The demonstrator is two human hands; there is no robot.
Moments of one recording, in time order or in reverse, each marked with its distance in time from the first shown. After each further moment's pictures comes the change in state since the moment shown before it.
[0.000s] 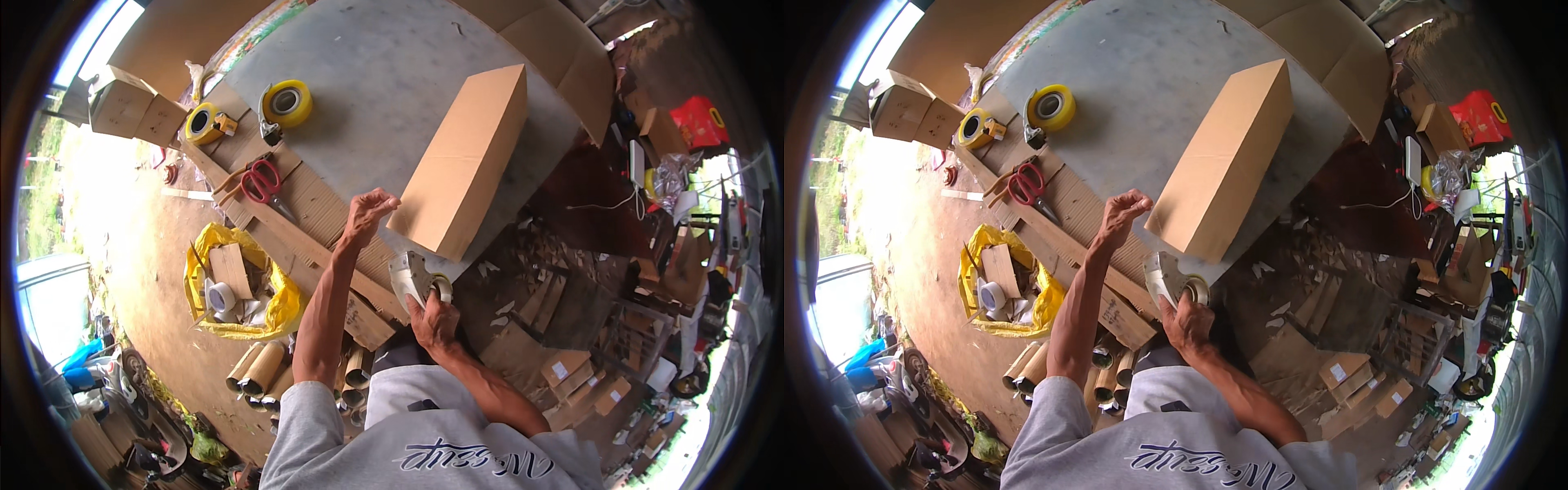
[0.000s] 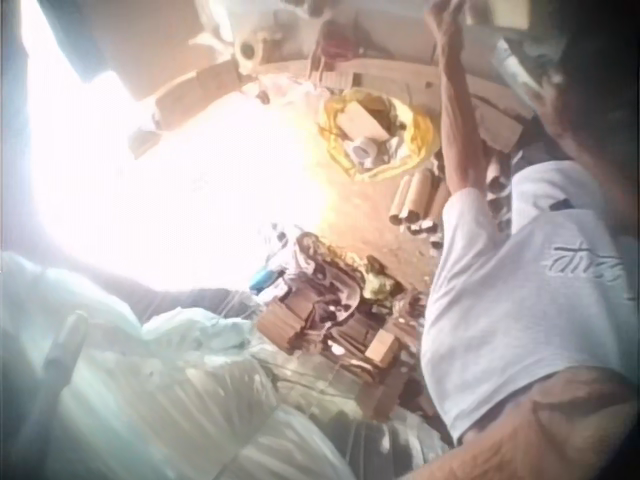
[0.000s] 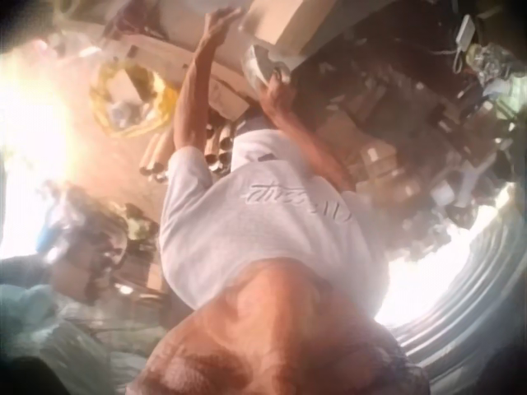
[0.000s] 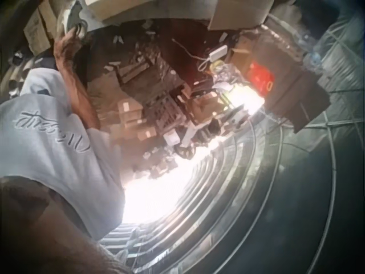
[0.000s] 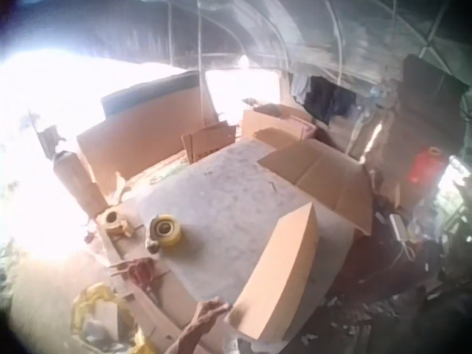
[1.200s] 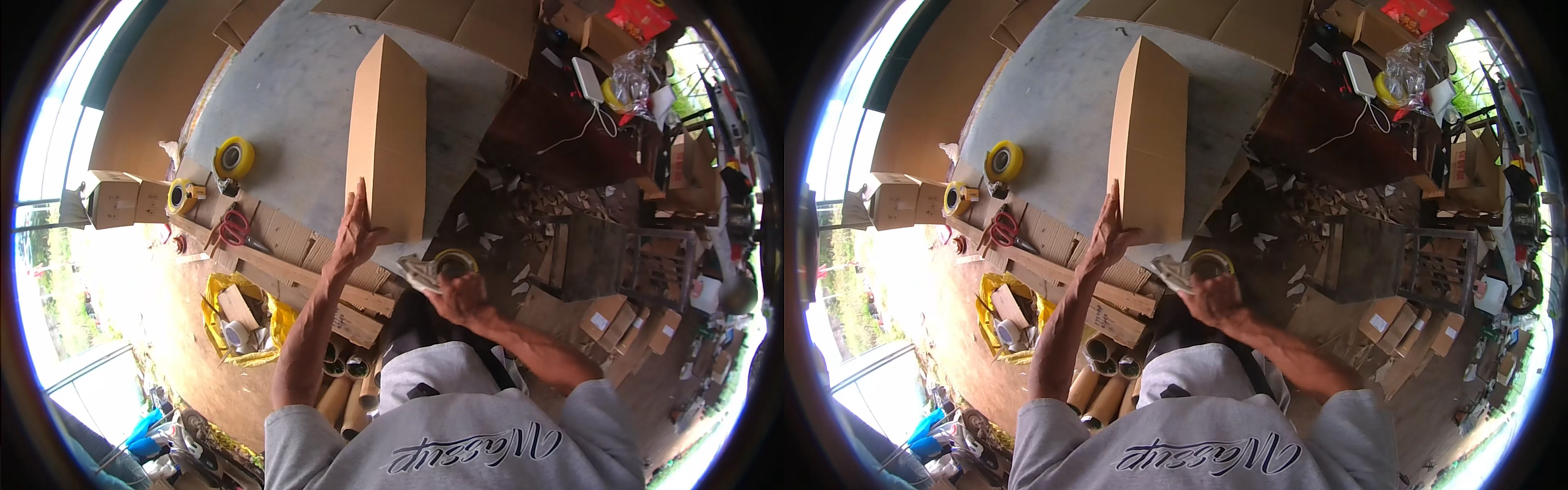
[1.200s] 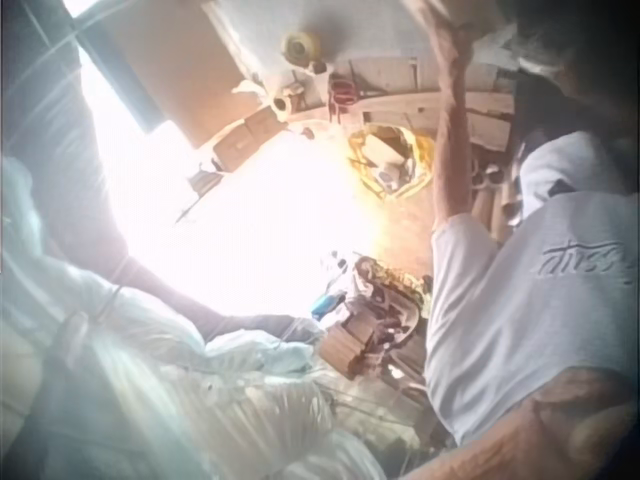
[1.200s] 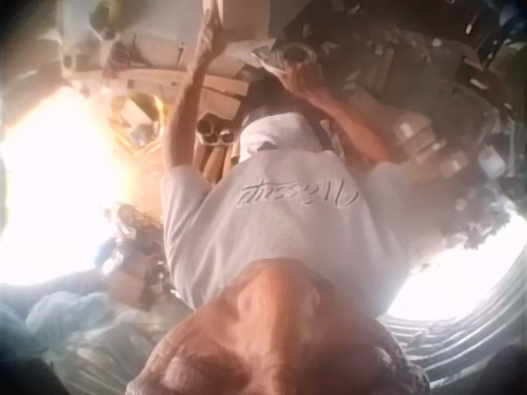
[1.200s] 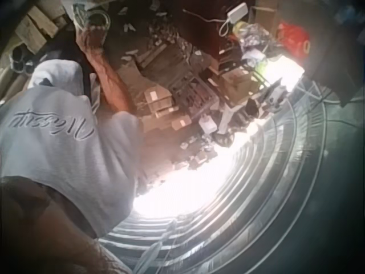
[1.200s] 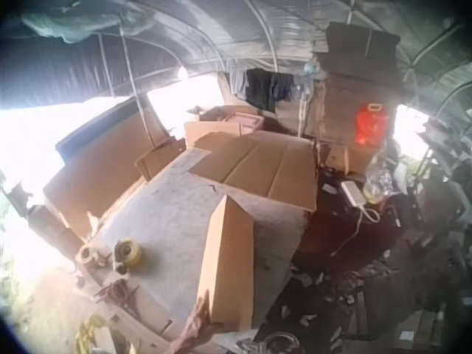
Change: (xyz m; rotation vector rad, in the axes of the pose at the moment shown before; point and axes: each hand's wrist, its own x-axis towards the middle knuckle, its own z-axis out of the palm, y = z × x) left_hand -0.025 0.045 0.131 0.926 -0.233 0.138; right_hand -0.010 0.120 -0.091 -0.138 0.058 -0.371
